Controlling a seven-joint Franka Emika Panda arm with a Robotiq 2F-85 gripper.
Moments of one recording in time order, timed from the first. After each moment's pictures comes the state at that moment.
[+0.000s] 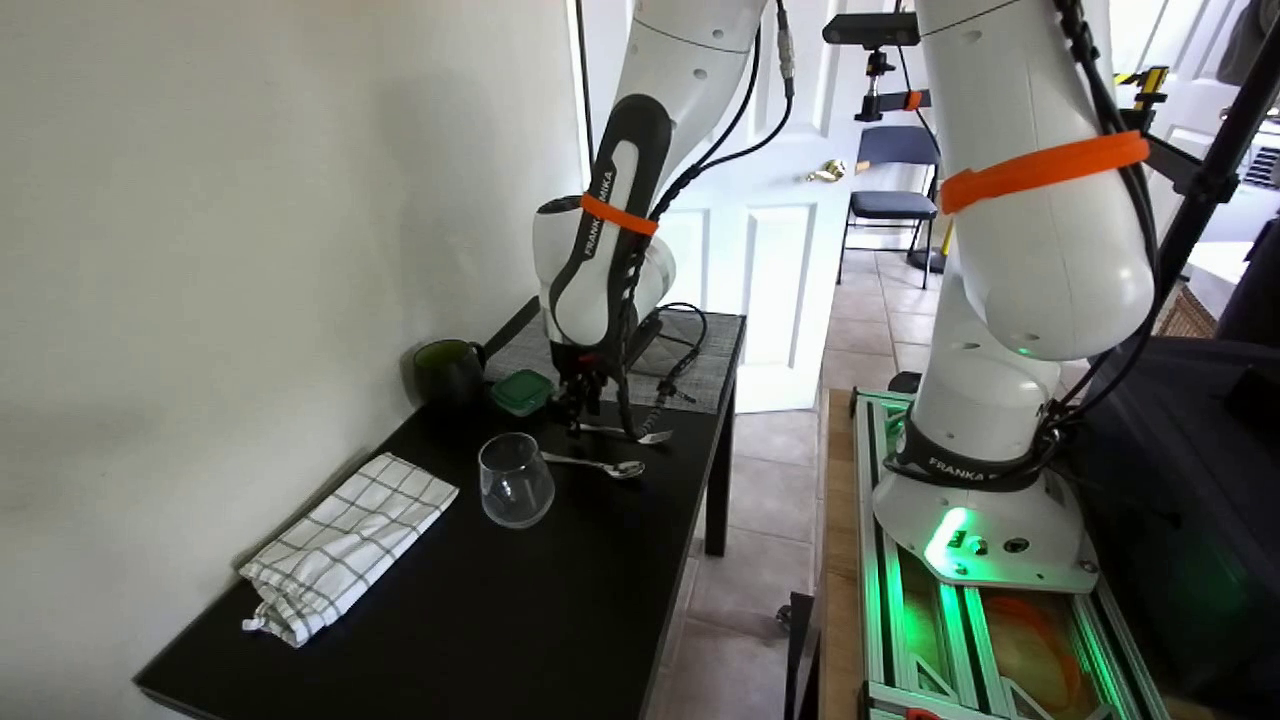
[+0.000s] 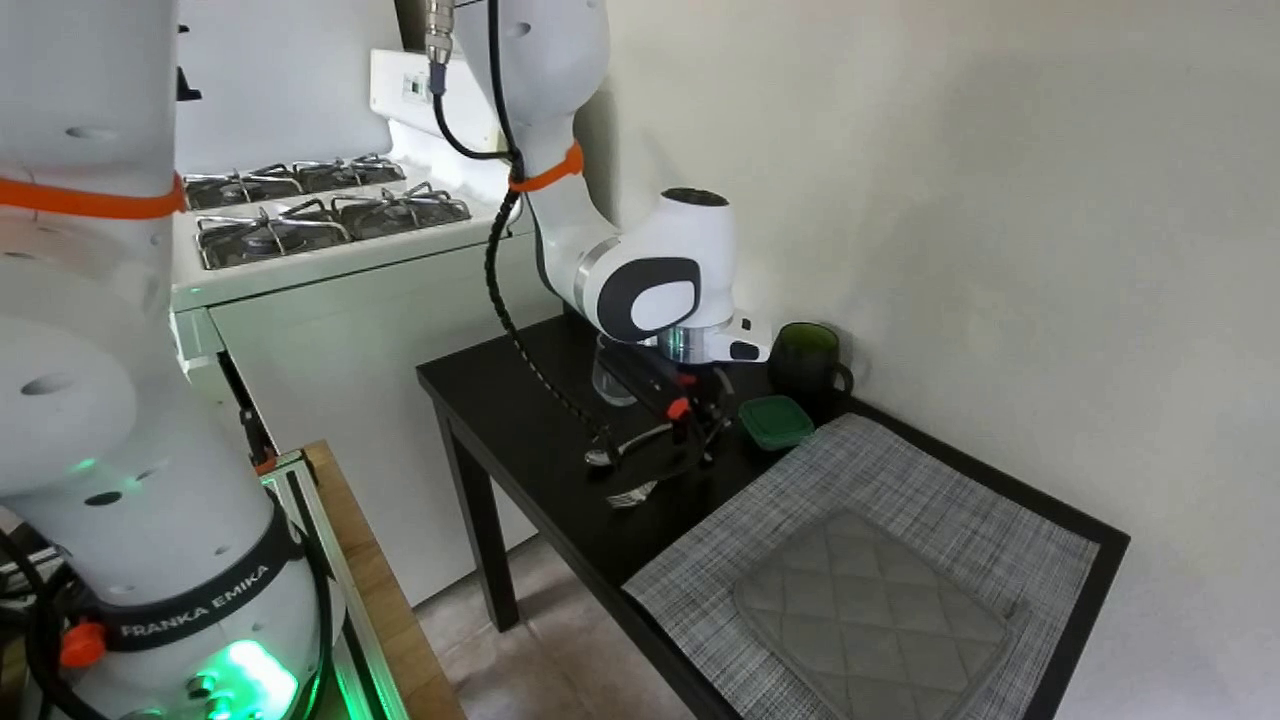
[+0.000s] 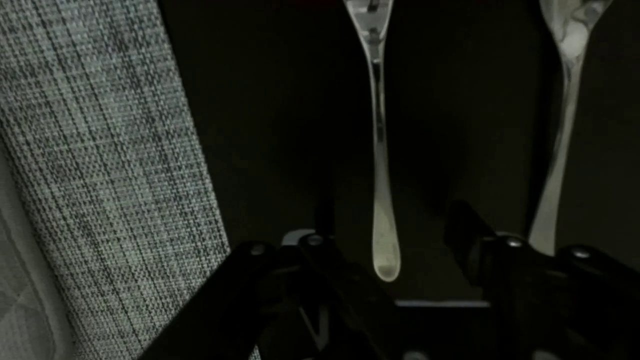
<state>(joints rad) -0.07 0.36 -0.05 -2.46 -0.01 2.89 -0.01</state>
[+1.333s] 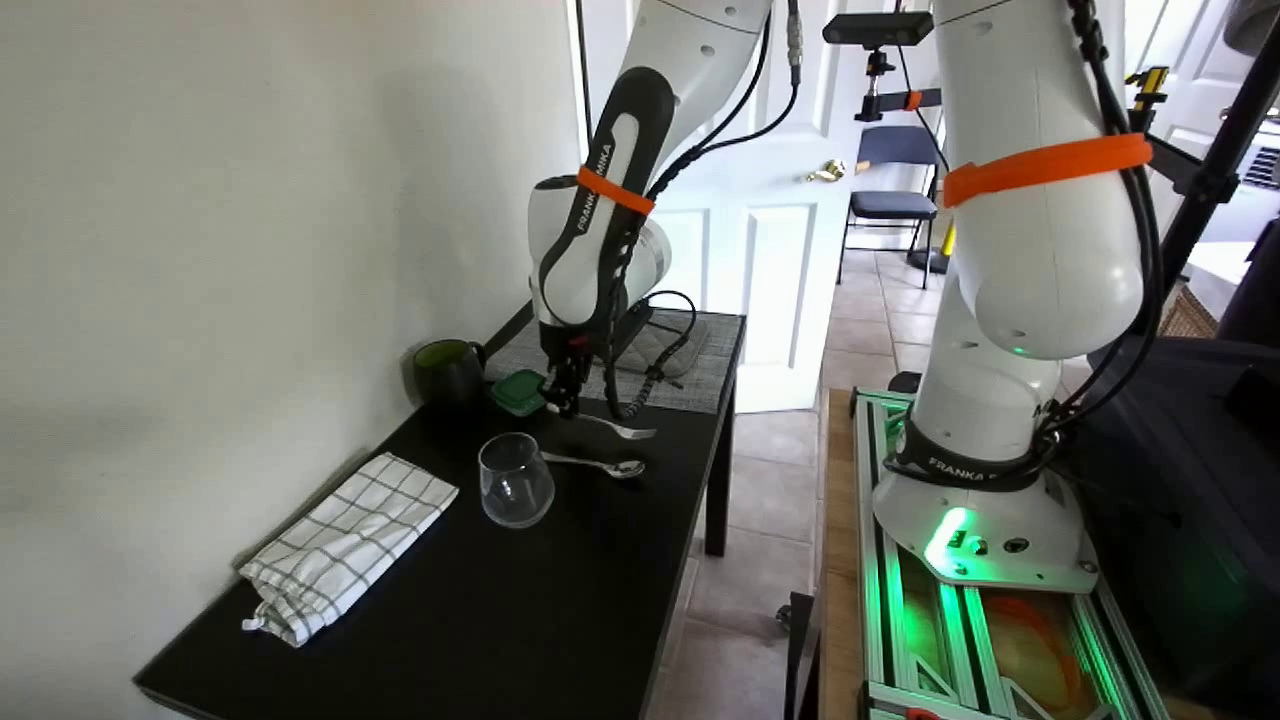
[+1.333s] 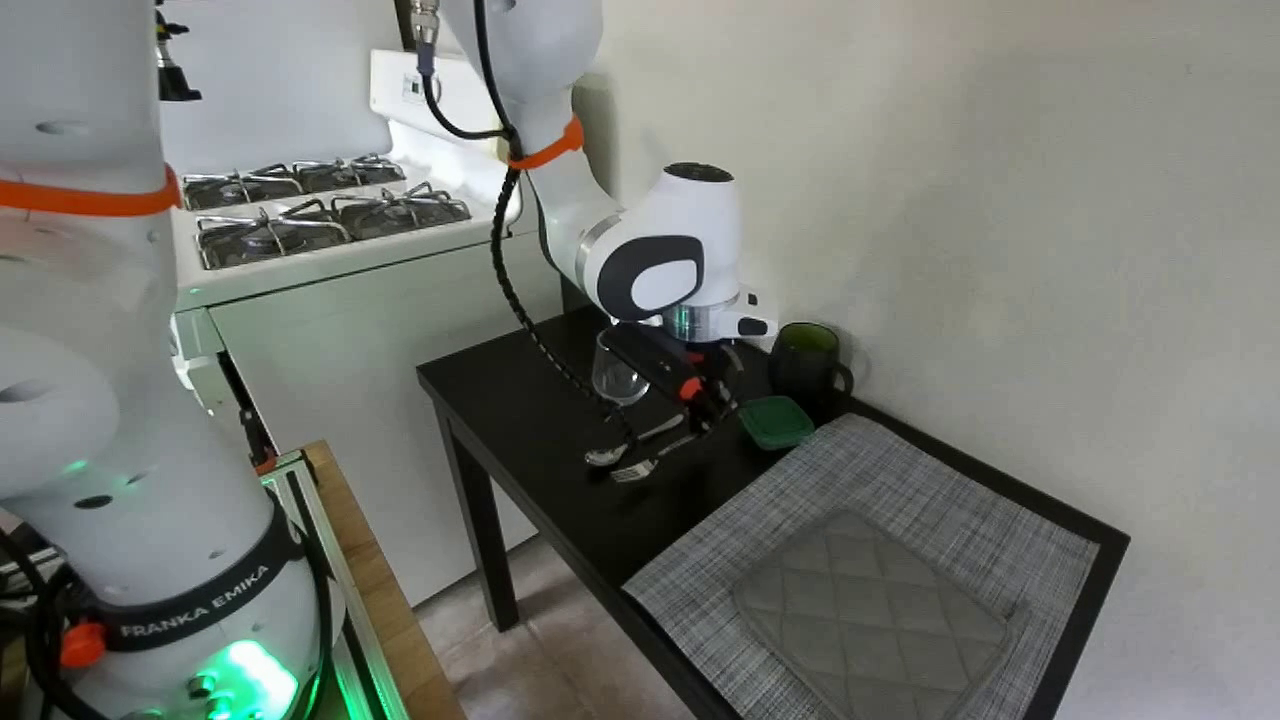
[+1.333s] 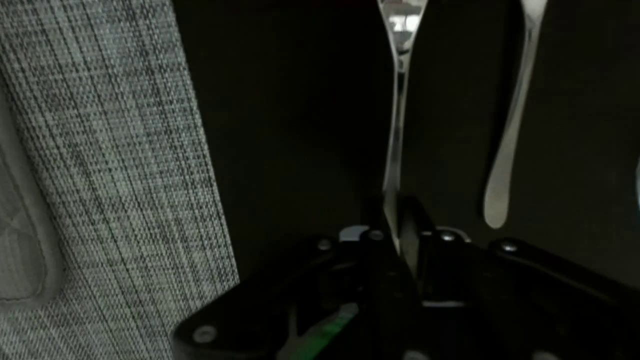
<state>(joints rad) -0.13 0.30 0.02 -2.46 0.03 2.88 -0.10</state>
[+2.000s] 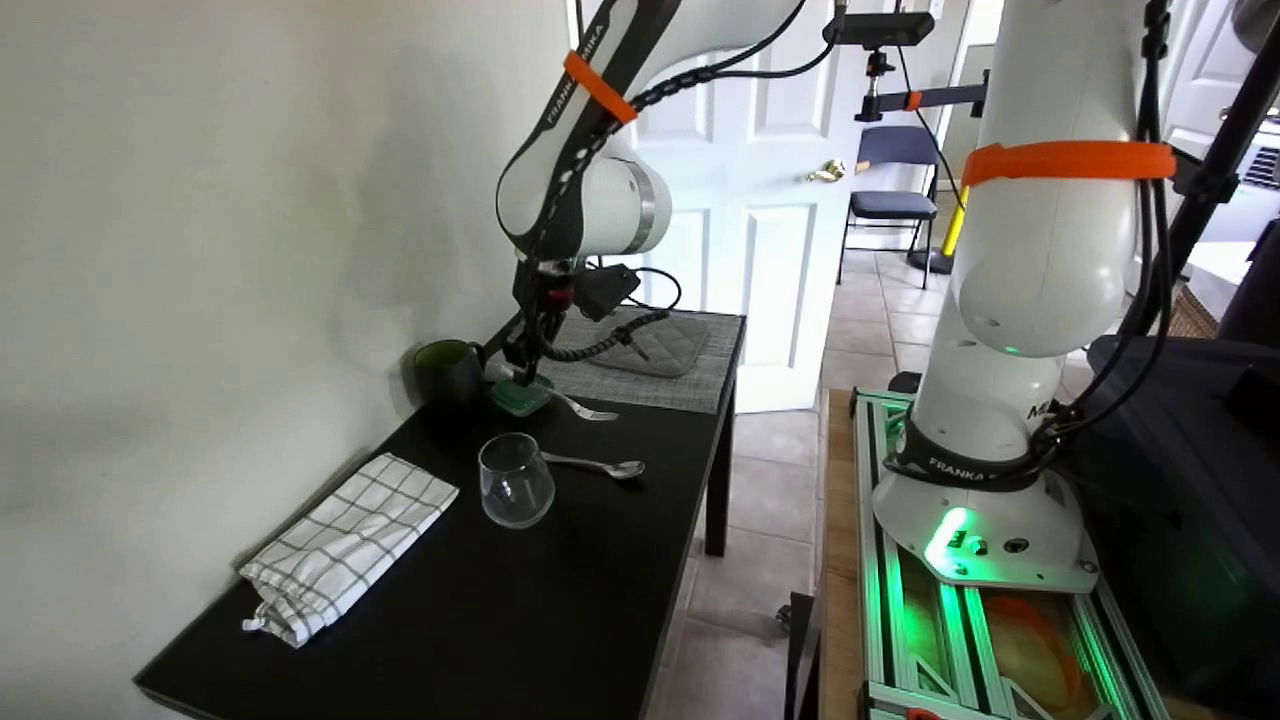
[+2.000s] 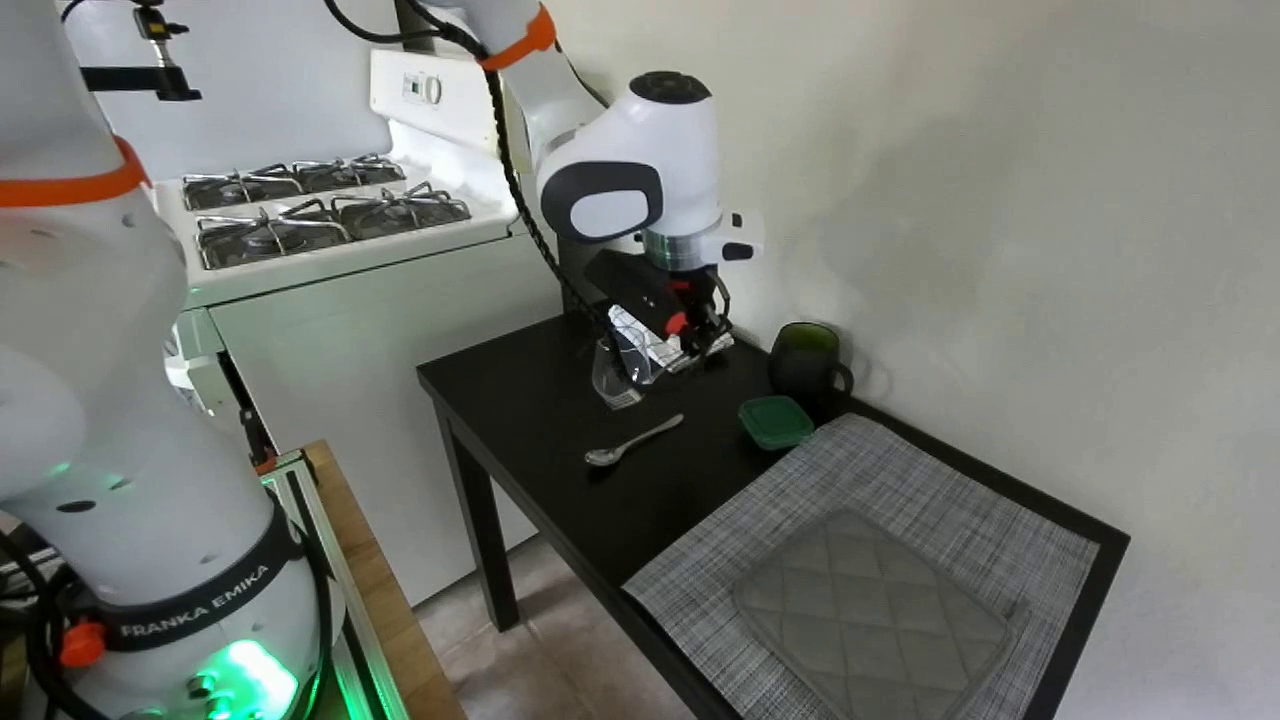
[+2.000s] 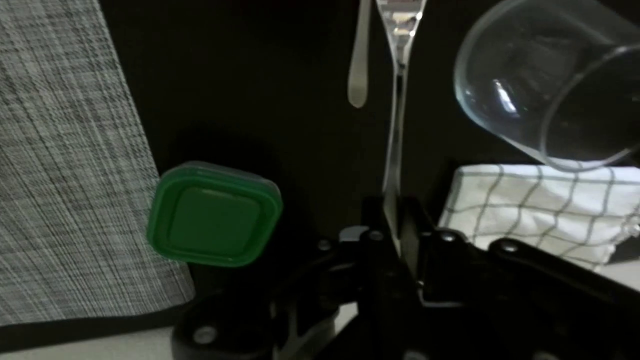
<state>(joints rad) -0.23 0.08 0.24 -2.52 0.52 2.88 -0.48</state>
